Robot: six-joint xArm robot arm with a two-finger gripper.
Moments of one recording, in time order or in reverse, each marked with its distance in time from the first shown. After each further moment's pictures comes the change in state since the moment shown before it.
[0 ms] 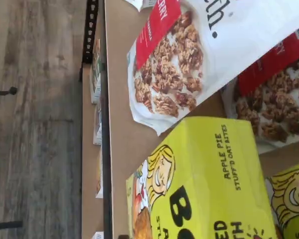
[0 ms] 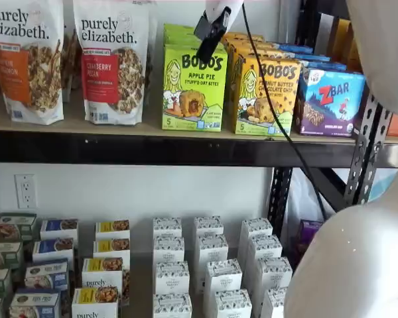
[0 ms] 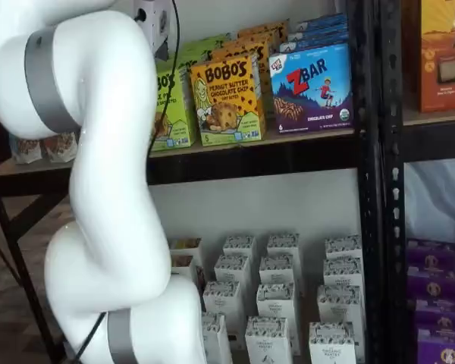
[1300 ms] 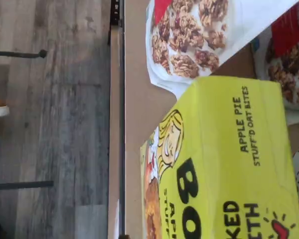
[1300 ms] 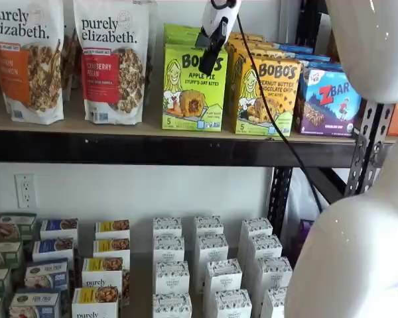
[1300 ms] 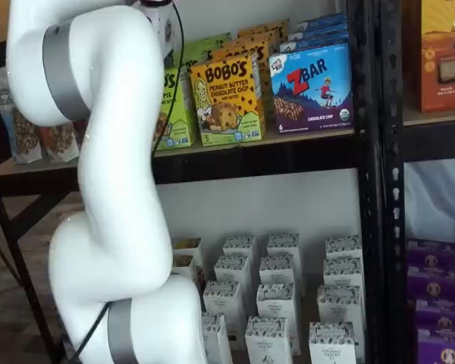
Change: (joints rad) arm 0.014 0.118 -0.110 -0.082 0.122 0.001
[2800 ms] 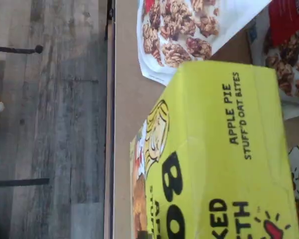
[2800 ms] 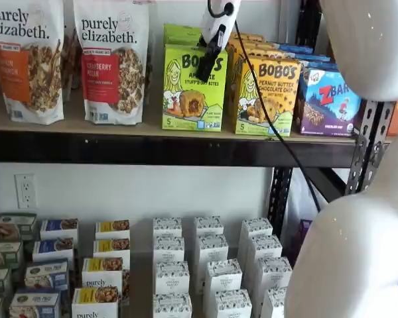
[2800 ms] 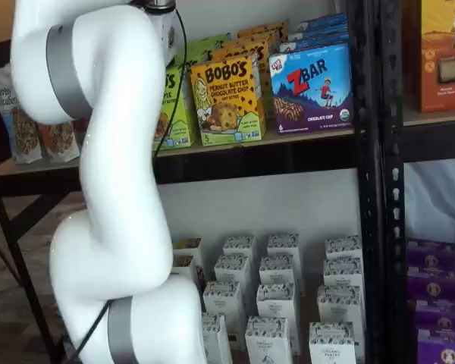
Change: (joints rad) arm -0.002 0.023 0.013 -0.005 -0.033 -0.011
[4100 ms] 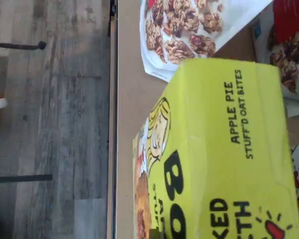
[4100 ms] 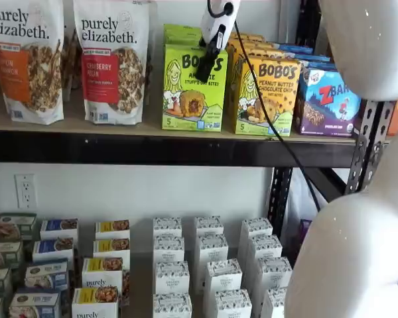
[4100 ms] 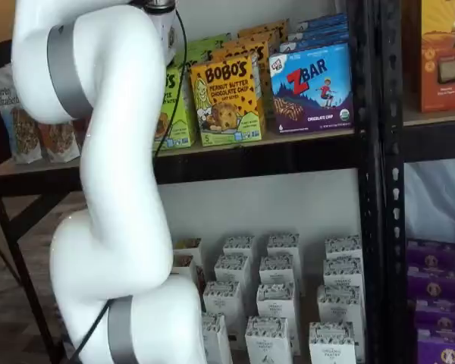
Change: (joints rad) arm 0.004 0.007 -0.012 -0.011 0.015 0.004
